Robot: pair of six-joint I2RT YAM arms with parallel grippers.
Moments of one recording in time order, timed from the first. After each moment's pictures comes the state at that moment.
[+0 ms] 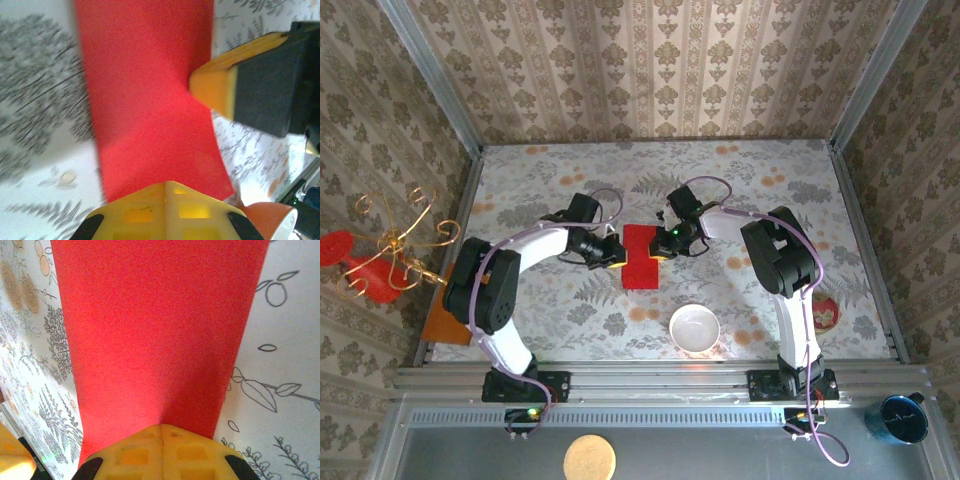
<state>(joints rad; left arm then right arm) -0.47 1.74 1.03 -0.45 0.61 -0.51 0.47 2.12 1.35 -0.43 -0.56 0.53</state>
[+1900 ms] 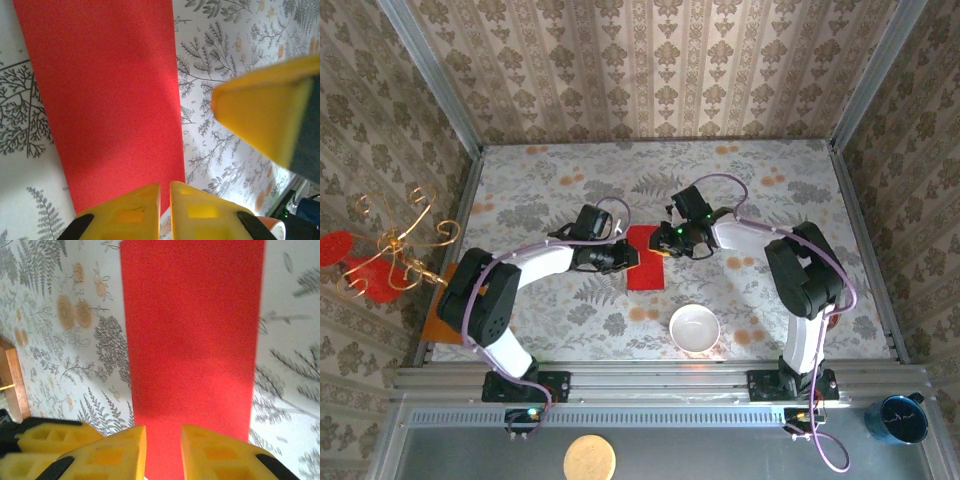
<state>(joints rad) -0.56 1.66 0.87 -0.17 0.56 -0.65 0.51 1.86 1.18 -0.31 -0.43 0.77</state>
